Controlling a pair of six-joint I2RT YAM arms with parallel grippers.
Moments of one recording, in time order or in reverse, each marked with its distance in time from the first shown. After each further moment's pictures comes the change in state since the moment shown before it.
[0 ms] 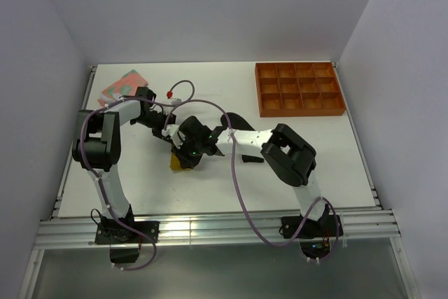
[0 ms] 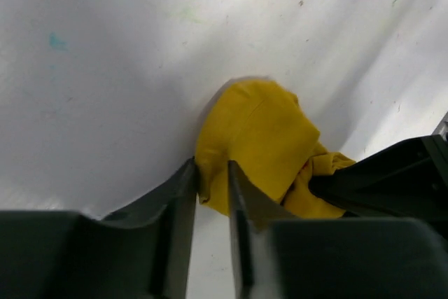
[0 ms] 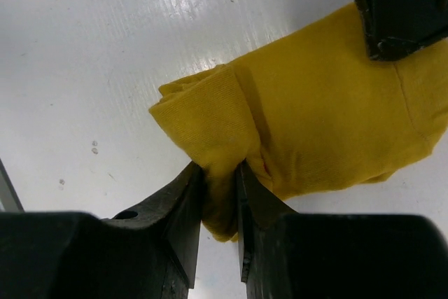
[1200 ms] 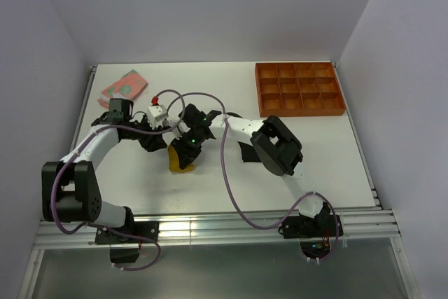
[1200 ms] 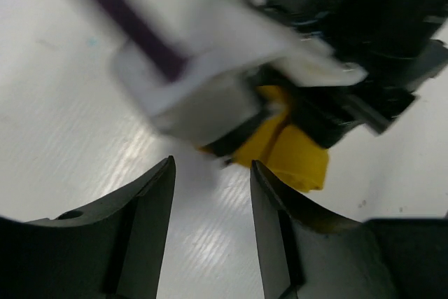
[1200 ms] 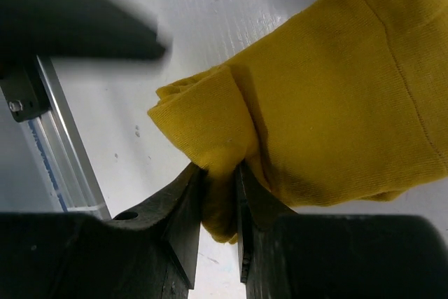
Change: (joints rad) left arm 0.111 -0.548 -0.377 0.167 0.051 0.347; right arm -0.099 0.193 0.296 -0.317 -0.324 0.019
